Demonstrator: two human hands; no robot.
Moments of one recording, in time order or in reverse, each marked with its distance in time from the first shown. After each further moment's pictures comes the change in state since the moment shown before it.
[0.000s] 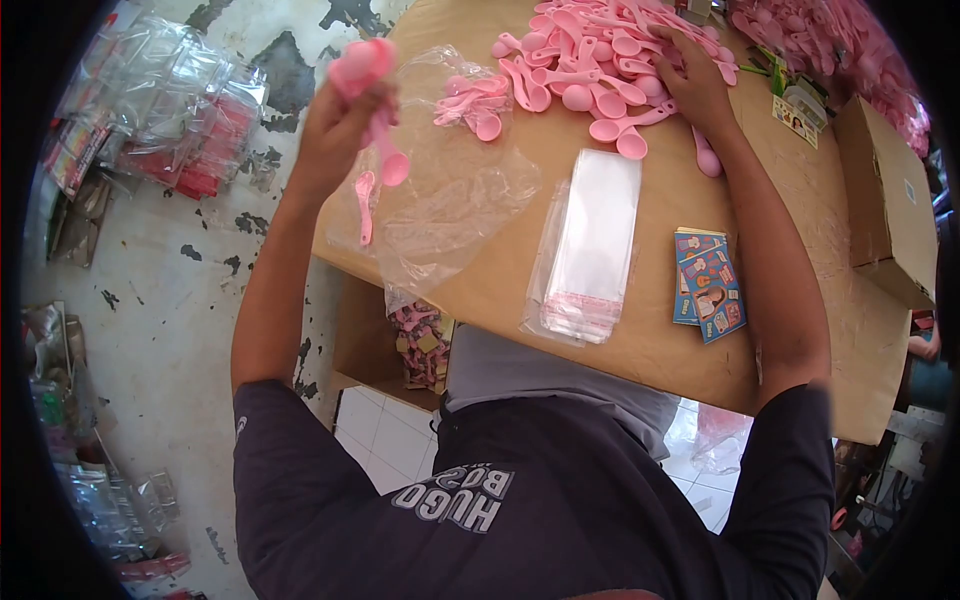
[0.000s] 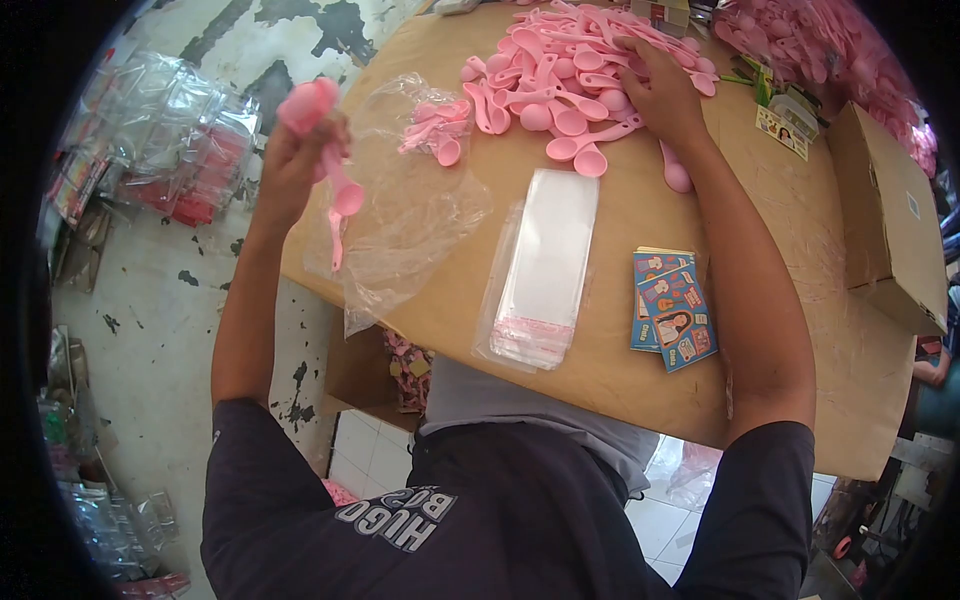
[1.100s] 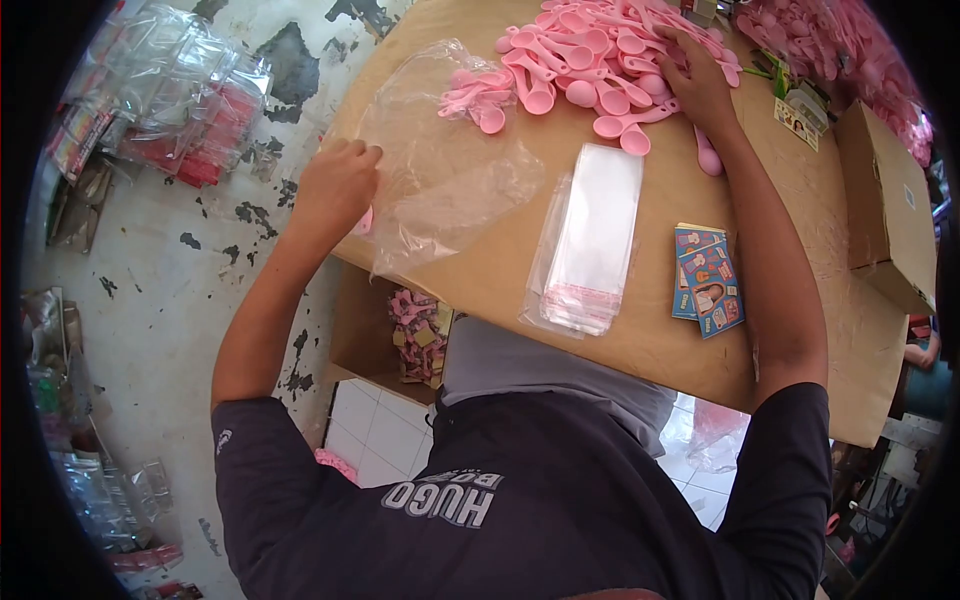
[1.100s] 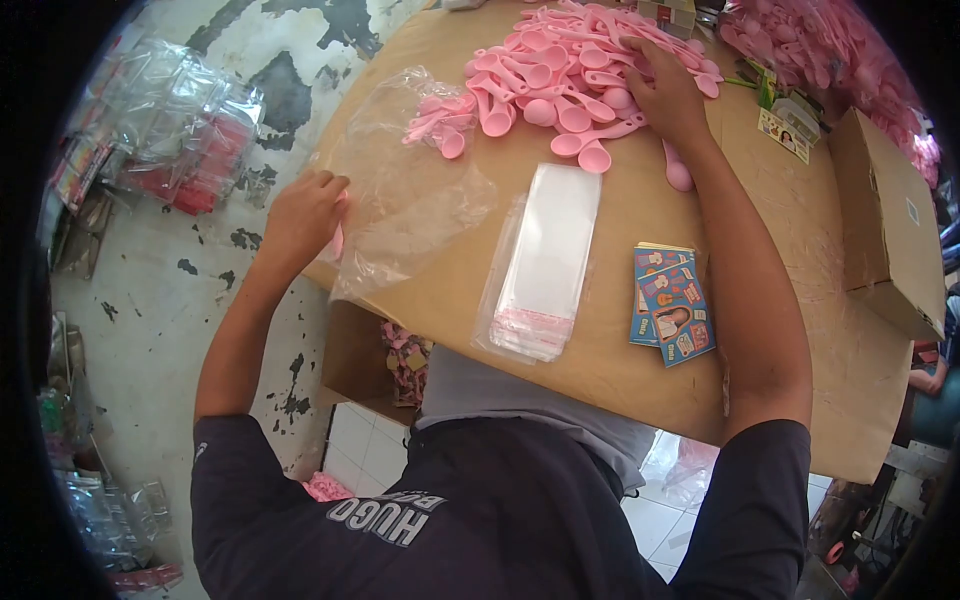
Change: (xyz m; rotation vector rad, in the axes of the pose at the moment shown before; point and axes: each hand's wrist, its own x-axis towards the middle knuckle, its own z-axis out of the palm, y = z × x) left_hand -0.068 -0.003 -0.008 1.578 -0.477 -0.021; right_hand 0.000 0.005 0.003 -0.002 0.005 -0.006
